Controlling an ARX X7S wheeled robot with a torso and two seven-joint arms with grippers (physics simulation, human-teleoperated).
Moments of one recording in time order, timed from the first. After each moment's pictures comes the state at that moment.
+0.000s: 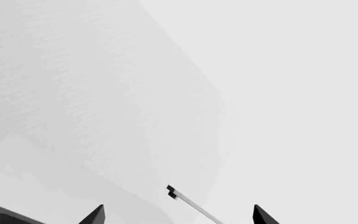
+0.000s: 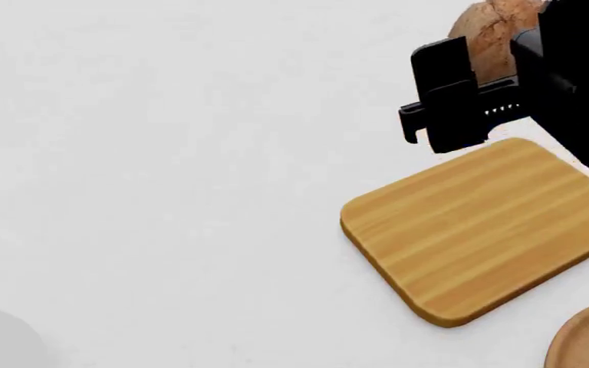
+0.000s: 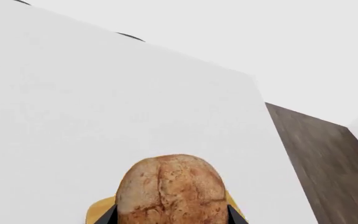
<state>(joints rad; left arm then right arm) -0.24 -0.26 -0.52 0.53 -0.25 -0.02 -0.70 1.72 0.81 -0.80 -0.03 1.85 1.26 0.94</state>
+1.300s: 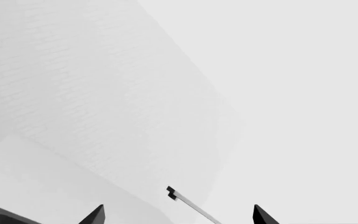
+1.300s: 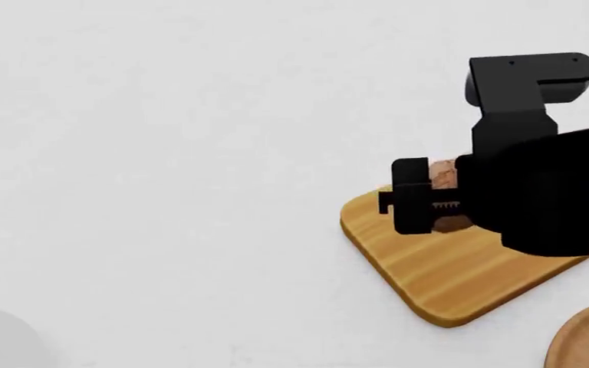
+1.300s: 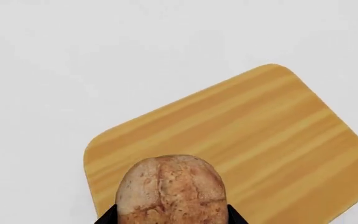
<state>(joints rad) -0.23 -0.28 -0.51 0.53 -0.26 0.00 -0.72 1.47 0.62 -0.94 0.48 1.57 1.10 0.58</state>
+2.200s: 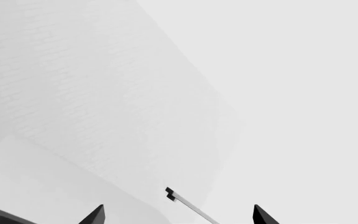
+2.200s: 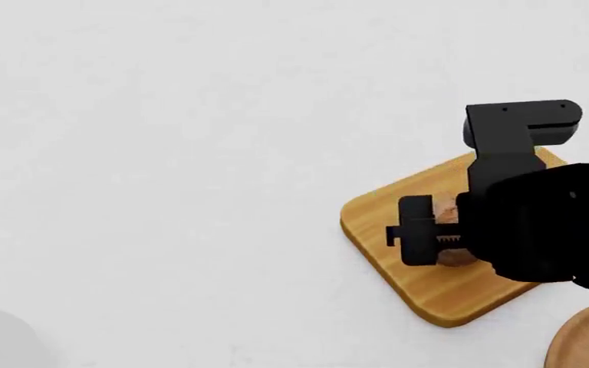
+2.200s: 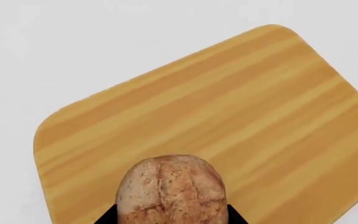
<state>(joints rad) -0.22 -0.29 -0.50 0.53 -0.26 0.00 -0.73 1.41 0.57 -1.02 0.60 1.46 1.03 0.48</state>
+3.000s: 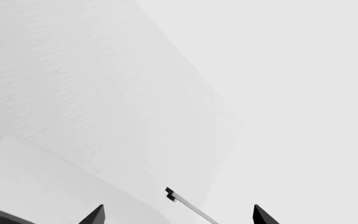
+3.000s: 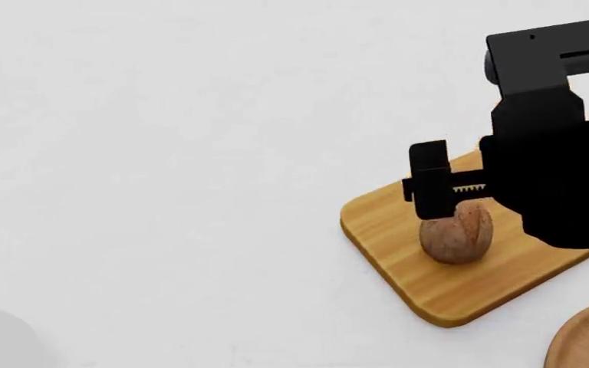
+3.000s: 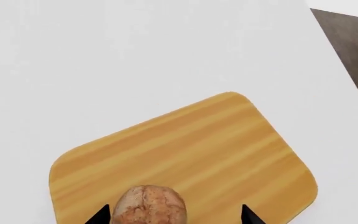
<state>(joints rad) -0.22 -0.29 -0.50 0.53 -0.27 0.00 -0.74 1.52 0.66 -0.97 0.41 1.50 1.10 0.59</state>
